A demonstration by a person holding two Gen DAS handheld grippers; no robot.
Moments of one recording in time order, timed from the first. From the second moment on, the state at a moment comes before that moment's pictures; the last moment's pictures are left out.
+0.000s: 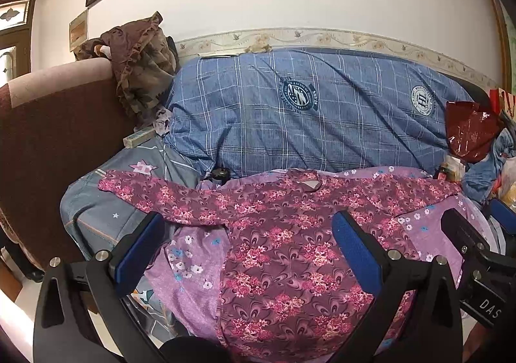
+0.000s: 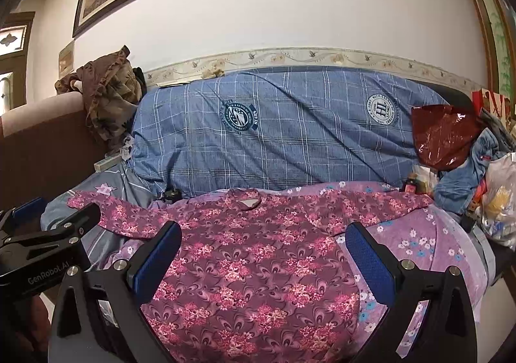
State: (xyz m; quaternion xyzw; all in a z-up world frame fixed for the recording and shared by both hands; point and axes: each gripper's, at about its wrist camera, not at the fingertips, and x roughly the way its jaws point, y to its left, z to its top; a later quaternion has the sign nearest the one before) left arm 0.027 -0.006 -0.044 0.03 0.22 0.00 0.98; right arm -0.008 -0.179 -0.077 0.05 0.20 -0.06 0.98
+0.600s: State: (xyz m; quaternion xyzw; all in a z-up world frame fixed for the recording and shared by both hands) left arm 0.036 -0.008 -0.053 0.03 0.23 -0.01 0.97; right arm 0.003 -0.179 -0.085 0.05 0.21 -0.07 0.97
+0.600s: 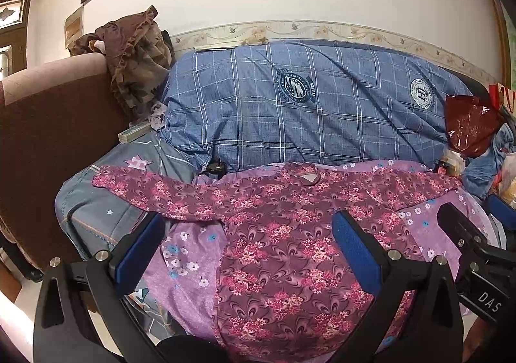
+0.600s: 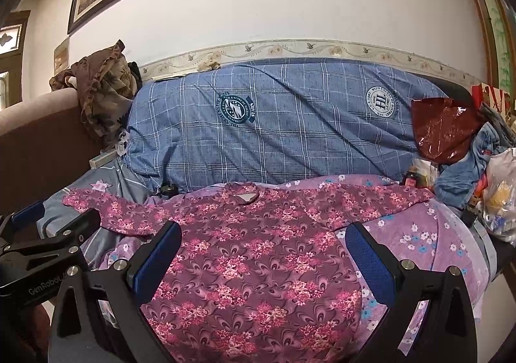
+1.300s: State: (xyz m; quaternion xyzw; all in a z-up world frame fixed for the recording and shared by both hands) left arm 0.050 -0.014 -0.062 0.04 0.24 -0.01 0.97; right arm 0.023 -0.179 -0.093 0.05 0.23 -0.07 0.97
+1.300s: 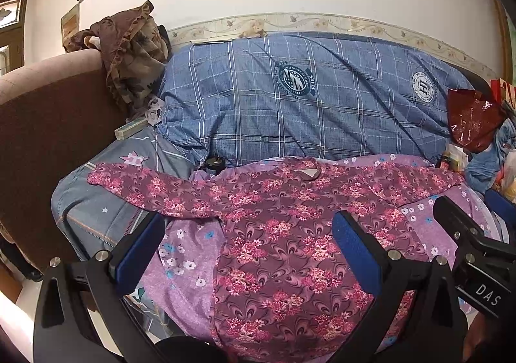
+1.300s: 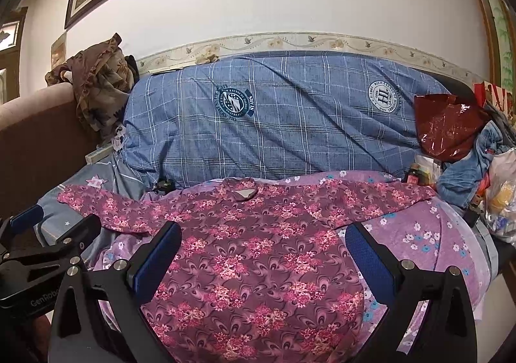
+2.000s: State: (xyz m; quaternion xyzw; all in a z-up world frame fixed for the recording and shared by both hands) left arm 0.092 -0.029 -0.088 0.05 0.28 -0.01 0.96; right arm 0.064 -0.189 -0.111 0.02 0.26 -0.10 0.96
